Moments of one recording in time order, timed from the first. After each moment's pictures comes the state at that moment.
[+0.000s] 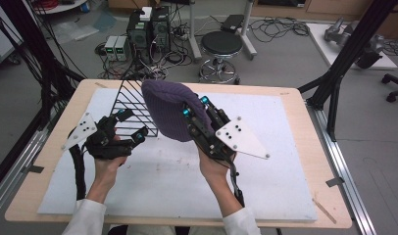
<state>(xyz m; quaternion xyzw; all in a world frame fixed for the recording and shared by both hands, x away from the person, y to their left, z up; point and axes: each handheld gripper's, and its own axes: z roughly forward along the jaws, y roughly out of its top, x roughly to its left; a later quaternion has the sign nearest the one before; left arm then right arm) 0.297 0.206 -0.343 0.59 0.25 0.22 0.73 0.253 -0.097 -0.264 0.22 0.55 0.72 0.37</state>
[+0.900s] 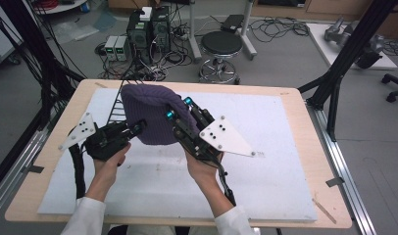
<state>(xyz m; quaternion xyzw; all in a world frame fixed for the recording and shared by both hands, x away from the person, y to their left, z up) 0.297 0.209 -0.340 0.61 0.21 0.20 0.74 0.253 -0.074 -0.262 0.20 0.56 0.73 0.35</state>
